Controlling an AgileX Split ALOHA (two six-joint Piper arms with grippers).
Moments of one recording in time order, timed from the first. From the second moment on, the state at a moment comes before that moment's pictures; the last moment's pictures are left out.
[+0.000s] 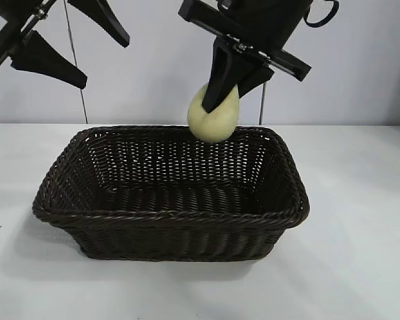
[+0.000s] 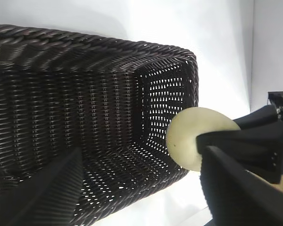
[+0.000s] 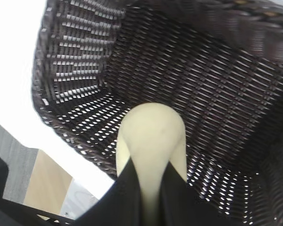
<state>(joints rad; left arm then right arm) -0.22 1.68 -1.33 -0.79 0.95 0.14 0.40 2.00 -1.66 0.48 1.15 -0.15</state>
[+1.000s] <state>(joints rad) -0.22 1.68 -1.33 -0.79 0.95 0.14 0.40 2.06 -1.66 0.51 1.09 -0.16</state>
